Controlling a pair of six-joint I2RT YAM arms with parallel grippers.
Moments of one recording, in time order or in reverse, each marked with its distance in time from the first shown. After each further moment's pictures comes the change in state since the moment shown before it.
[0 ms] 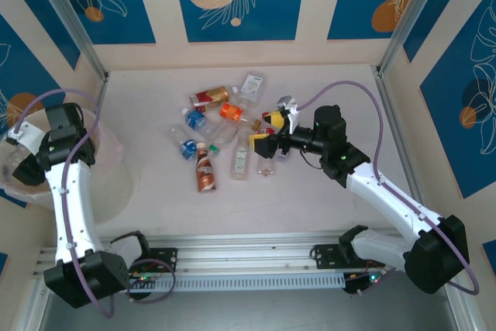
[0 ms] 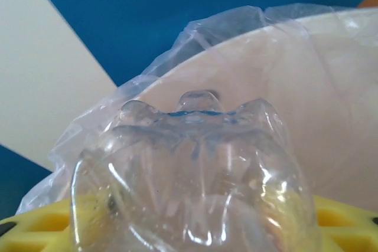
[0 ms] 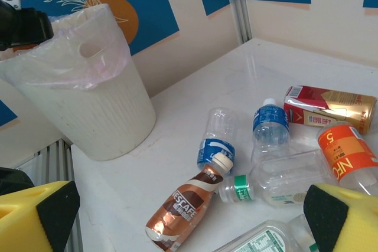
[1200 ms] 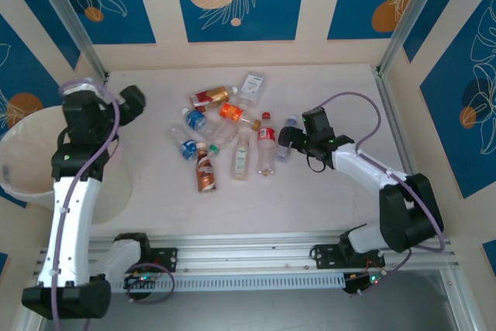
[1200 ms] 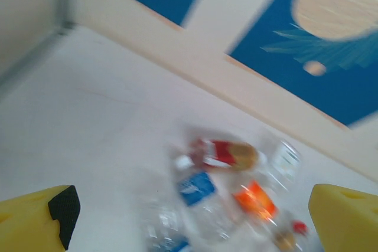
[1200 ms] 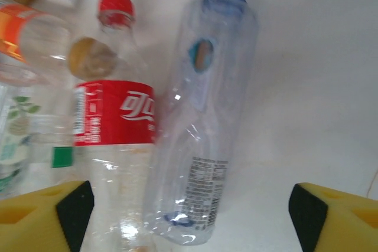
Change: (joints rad) left arm -0.388 -0.085 0.015 0.409 1.041 0.007; right arm -0.144 0.322 0.020 -0.371 0.584 0.430
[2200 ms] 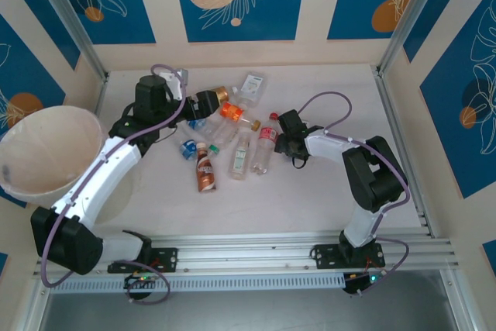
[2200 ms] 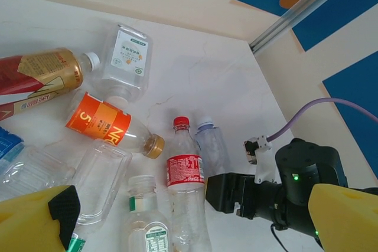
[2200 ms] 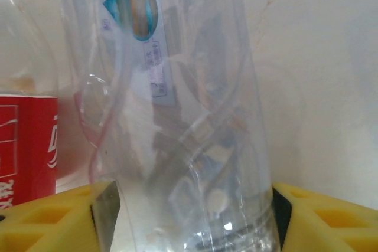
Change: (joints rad) left arm -0.343 0.306 -0.021 0.268 0.314 0.014; right arm 0.085 0.327 0.153 -0.078 0.203 0.063
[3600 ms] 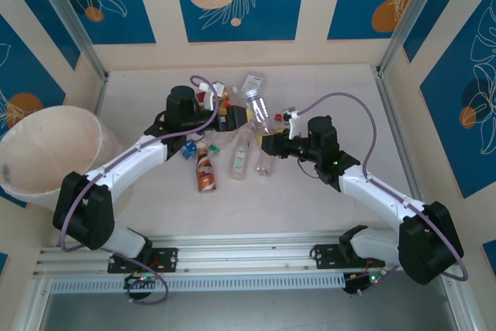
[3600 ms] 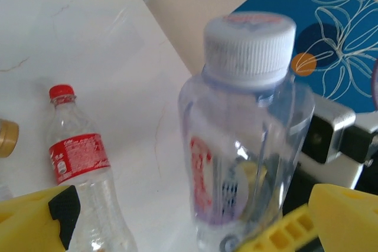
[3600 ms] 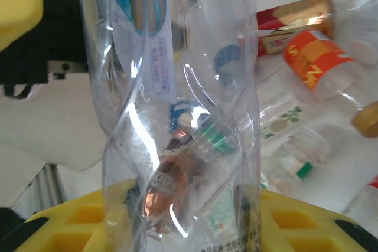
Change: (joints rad) left arm -0.120 0.186 -0.136 0.471 0.332 -0.125; right arm 0.037 -0.570 -0.322 0.557 -0.701 -0.245
